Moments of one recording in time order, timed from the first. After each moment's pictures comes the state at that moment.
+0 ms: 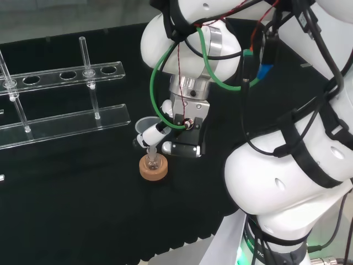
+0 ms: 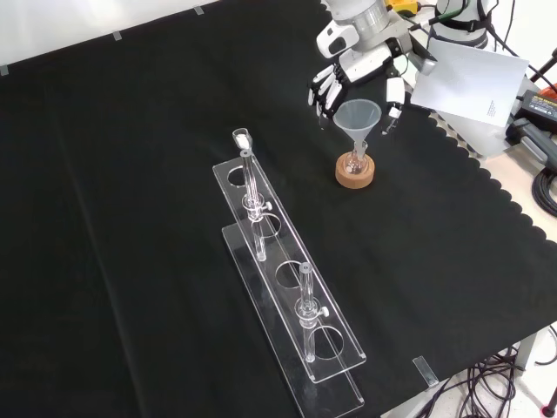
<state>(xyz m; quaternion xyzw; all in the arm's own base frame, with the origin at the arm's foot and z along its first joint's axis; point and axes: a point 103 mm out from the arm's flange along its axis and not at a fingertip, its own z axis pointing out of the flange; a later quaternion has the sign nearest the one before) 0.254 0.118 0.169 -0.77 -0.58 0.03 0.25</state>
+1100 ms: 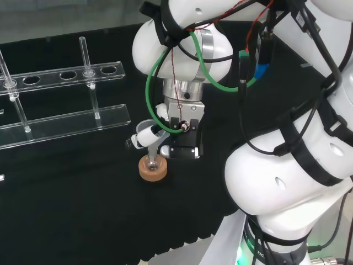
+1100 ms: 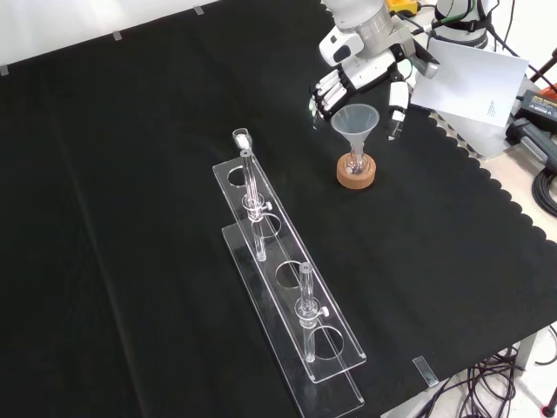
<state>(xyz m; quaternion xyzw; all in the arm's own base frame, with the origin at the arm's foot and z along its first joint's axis) 0.253 0.125 0.167 -0.76 -0.60 0.05 0.23</state>
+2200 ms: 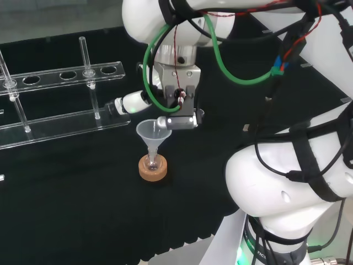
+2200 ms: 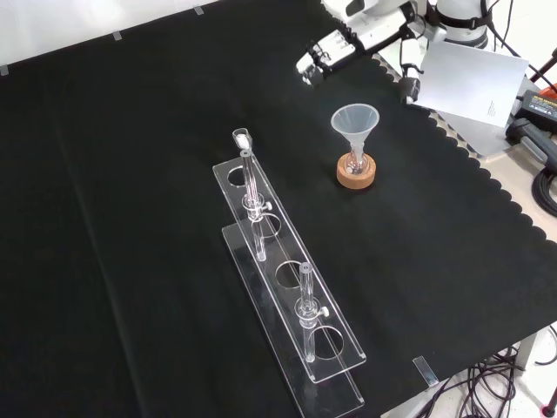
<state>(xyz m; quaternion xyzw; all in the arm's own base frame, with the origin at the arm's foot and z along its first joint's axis) 0.271 0.135 0.259 -0.72 -0.67 0.02 0.16</state>
